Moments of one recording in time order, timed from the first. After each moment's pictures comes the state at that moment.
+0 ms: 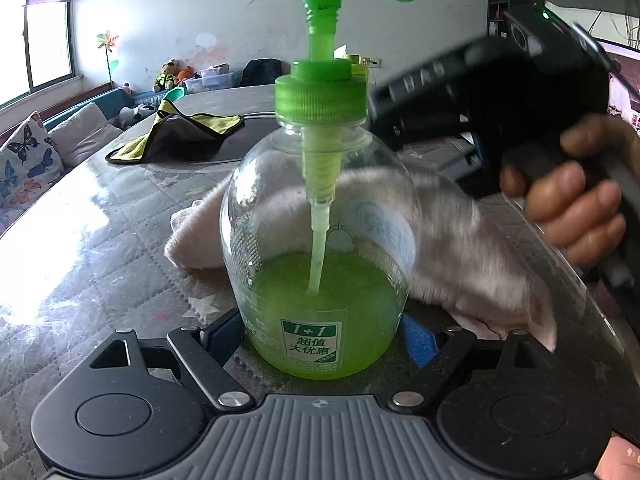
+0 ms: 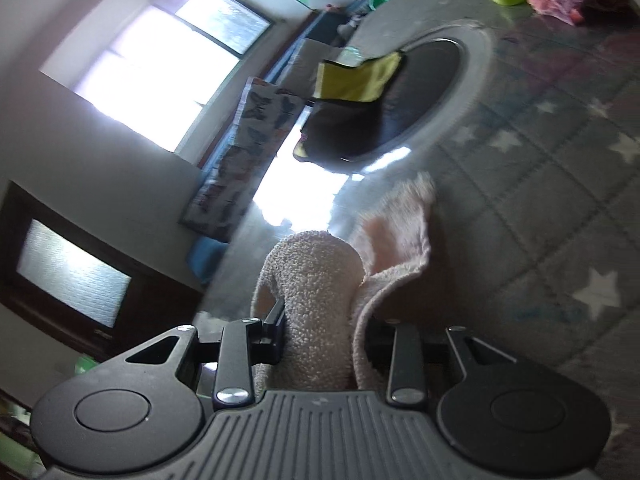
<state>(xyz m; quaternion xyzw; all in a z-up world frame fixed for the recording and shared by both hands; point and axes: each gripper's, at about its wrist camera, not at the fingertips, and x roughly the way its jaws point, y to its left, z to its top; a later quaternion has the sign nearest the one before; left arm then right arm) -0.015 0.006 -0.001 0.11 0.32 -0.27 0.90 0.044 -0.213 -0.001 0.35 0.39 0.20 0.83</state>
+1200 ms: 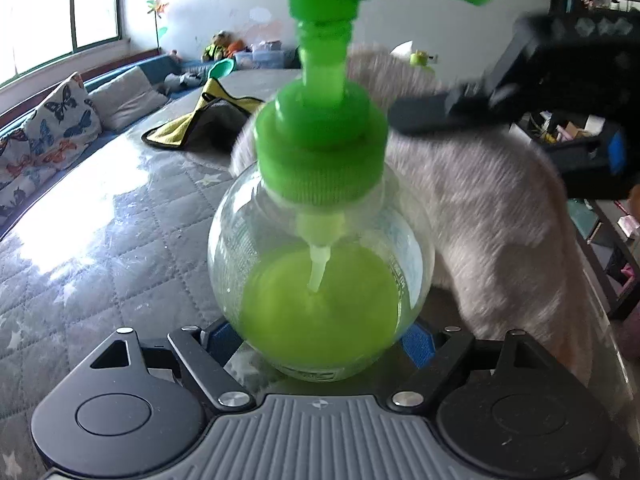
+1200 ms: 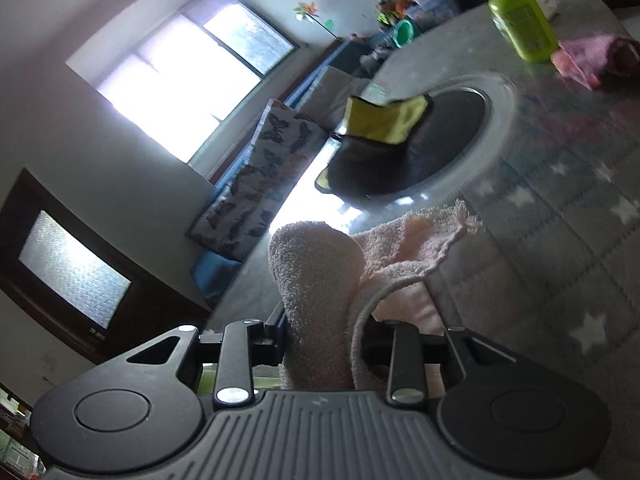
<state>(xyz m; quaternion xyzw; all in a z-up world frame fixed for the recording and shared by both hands) 0.039 -0.003 0.017 0.07 0.36 -0.20 0.91 0.027 -0.212 0.047 0.33 0.32 0.22 0.86</state>
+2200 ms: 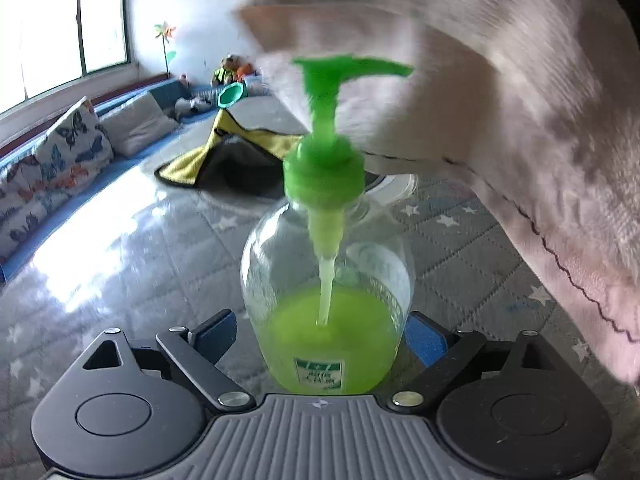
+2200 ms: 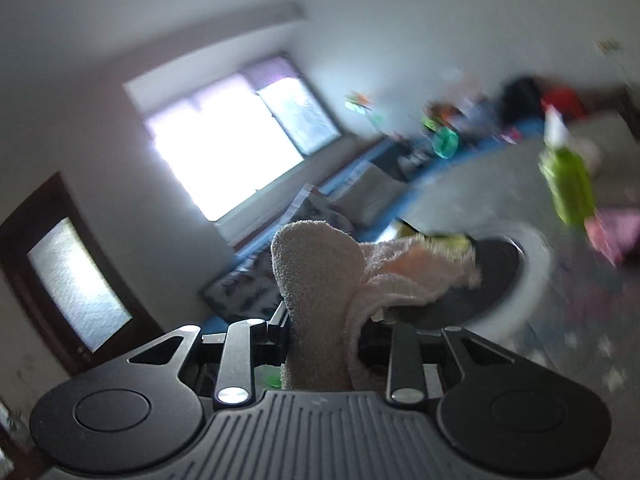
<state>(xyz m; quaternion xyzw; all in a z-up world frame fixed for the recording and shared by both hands) 0.038 -0.010 0.035 0.09 0.31 -0.19 0.93 0.016 -0.203 0.134 0.24 0.17 0.23 0.92</state>
